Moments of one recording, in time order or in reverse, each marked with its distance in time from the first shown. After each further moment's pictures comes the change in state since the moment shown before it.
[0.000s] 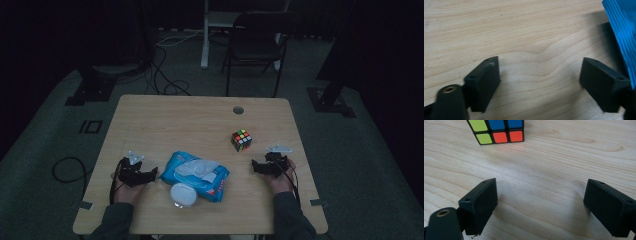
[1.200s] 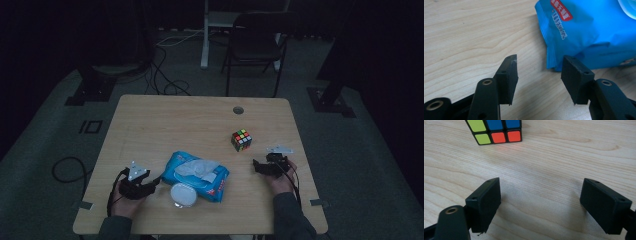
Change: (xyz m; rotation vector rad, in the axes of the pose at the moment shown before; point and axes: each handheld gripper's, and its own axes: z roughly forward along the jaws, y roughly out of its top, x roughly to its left) left arm -0.032 -0.013 -0.046 -0.048 -0.153 0.112; right arm -0.001 -0.002 -0.003 -0.010 -0.007 0.009
